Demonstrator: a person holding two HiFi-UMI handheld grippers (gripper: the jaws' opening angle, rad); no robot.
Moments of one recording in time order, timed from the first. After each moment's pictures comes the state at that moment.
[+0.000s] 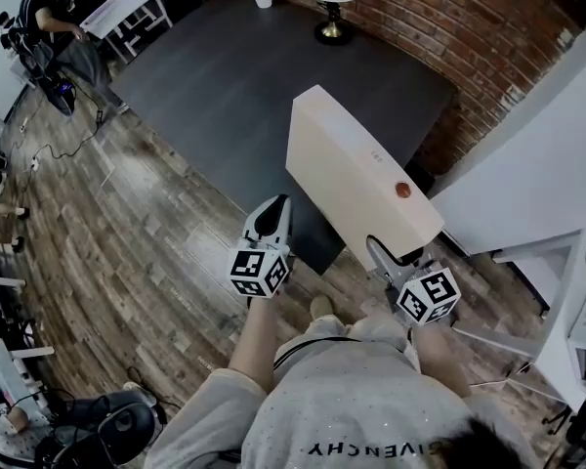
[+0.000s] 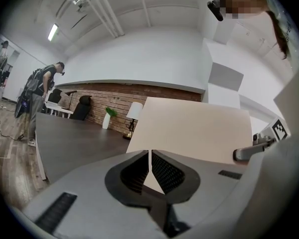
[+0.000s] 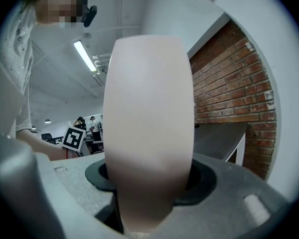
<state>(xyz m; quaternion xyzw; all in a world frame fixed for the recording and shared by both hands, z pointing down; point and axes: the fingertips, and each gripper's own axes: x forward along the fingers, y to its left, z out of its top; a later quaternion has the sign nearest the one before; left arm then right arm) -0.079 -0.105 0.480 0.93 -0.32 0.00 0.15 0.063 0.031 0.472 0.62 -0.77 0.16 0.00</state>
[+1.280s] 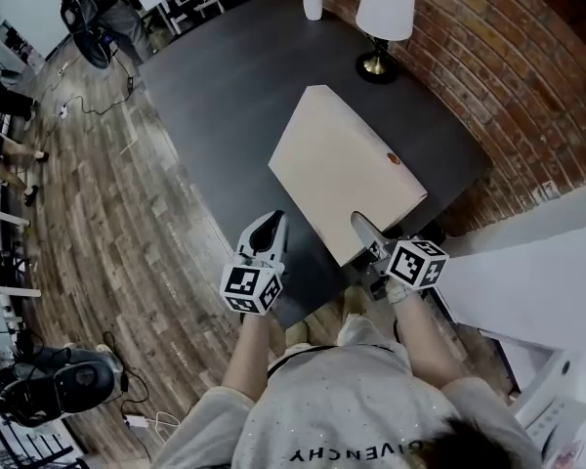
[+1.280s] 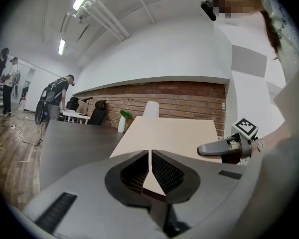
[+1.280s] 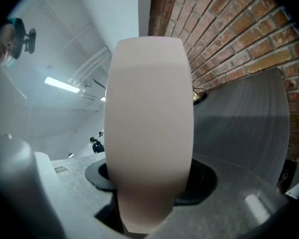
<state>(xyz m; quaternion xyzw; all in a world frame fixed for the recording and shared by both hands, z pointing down) -0.014 -0.196 0.482 0.89 -0.44 0.01 0.14 0.152 -0.183 0.509 0.50 -0.78 0.37 -0.07</state>
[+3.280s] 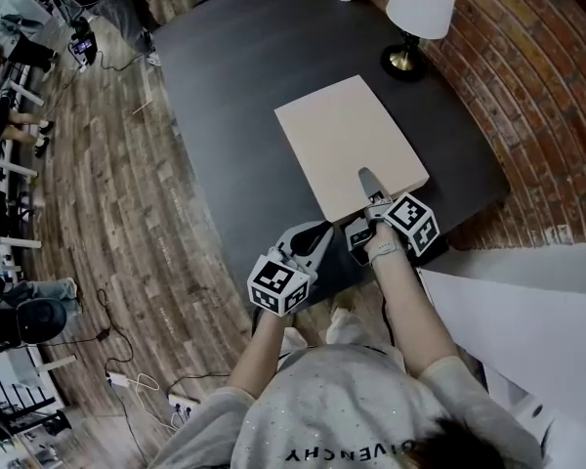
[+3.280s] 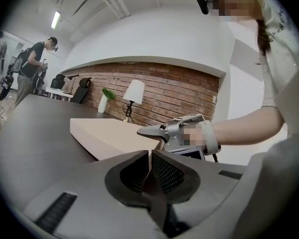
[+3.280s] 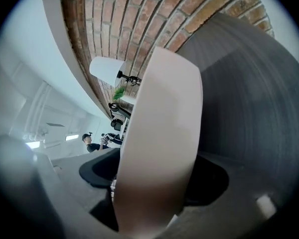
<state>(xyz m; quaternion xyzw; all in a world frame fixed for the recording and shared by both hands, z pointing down) 0.111 -0.191 0.530 0.91 -0.35 0.05 0.21 0.203 -0.296 0.594 0.55 -0.57 0.59 -0.18</state>
